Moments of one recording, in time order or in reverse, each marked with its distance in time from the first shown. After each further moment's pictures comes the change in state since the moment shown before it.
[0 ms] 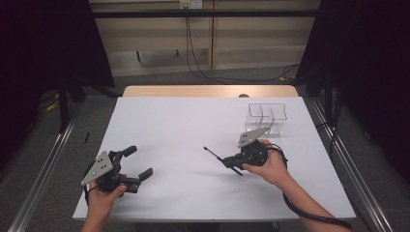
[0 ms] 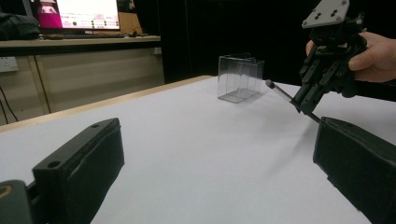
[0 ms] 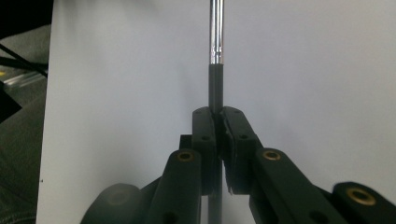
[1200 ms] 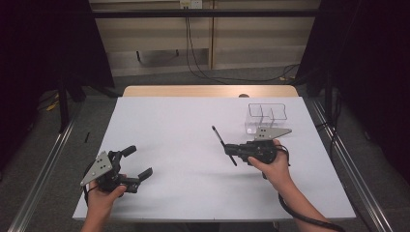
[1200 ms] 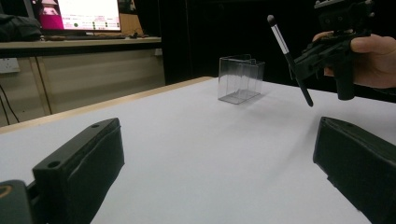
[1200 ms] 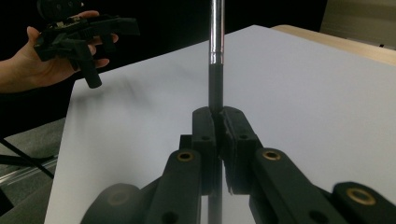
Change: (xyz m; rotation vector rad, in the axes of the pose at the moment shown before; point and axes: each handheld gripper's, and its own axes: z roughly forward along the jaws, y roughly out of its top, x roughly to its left) left arm 0.000 0.001 -0.001 -0.009 0.002 -0.006; right arm -0.002 -0.009 -0.020 -0.399 -0.052 0.066
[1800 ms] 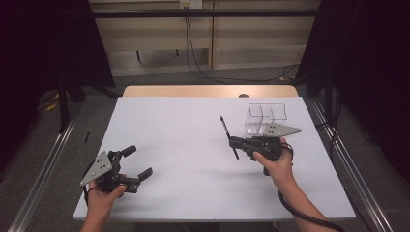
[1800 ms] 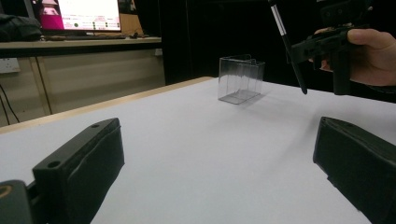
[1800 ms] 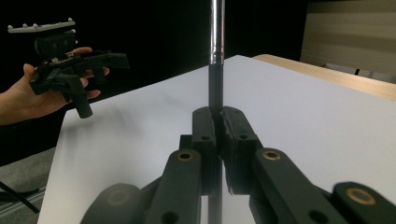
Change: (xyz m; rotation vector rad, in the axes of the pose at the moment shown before) left arm 0.000 0.000 0.000 -0.003 0.001 -0.001; right arm -0.008 0.003 -0.012 -0.116 -0.040 0.022
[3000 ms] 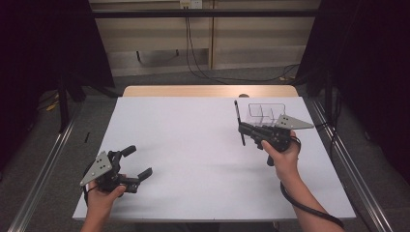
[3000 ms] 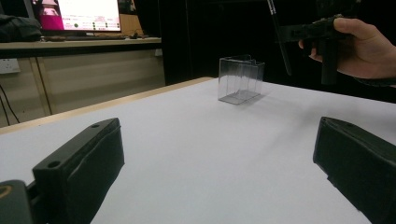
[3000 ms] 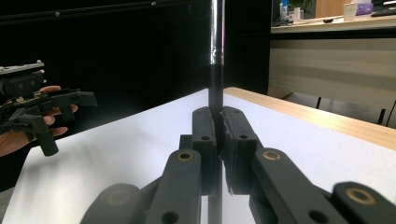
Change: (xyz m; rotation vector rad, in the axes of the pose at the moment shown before) left arm 0.000 0.000 -0.001 0.003 0.001 0.004; right arm -0.021 0.012 -0.016 -0.133 -0.105 -0.002
